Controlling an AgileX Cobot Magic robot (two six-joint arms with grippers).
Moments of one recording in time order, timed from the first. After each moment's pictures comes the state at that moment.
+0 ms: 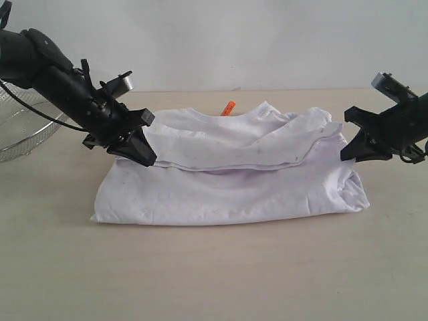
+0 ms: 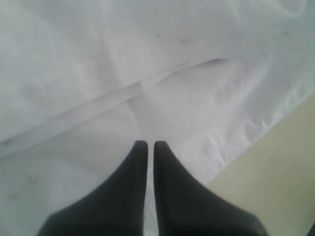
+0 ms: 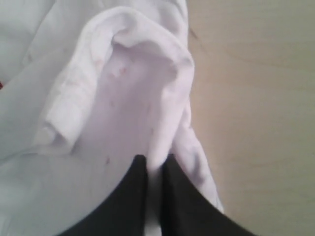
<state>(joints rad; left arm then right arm) -0.13 2.21 -1.59 -0.74 1.09 0.59 -0.31 2.11 -1.34 0.88 0.86 -0.68</state>
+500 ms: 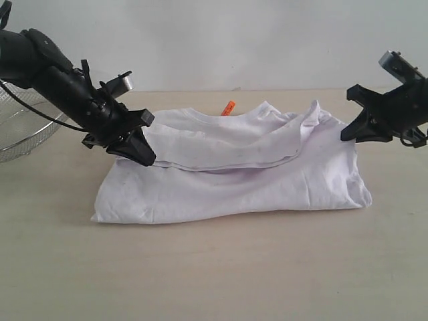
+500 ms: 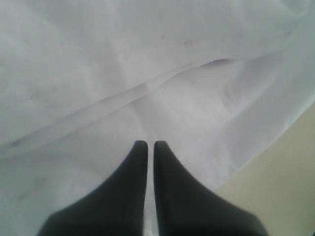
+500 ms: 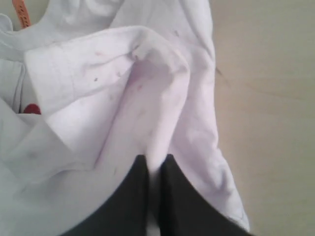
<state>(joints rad) -0.13 2.21 -1.59 -0.74 1.08 0.59 -0.31 2.05 -1.34 0.94 0.84 -0.66</state>
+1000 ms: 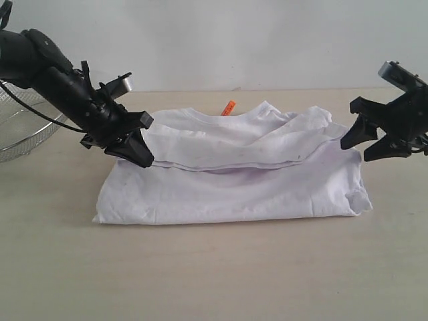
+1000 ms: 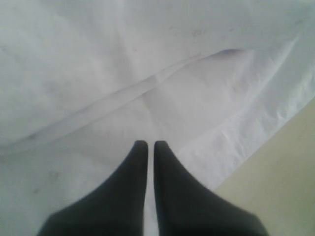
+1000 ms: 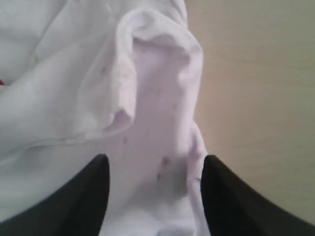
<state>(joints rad) -0.13 2.21 -1.59 -0.71 1.08 0.59 -0.31 2.05 -1.34 0.79 0.86 -0.58</state>
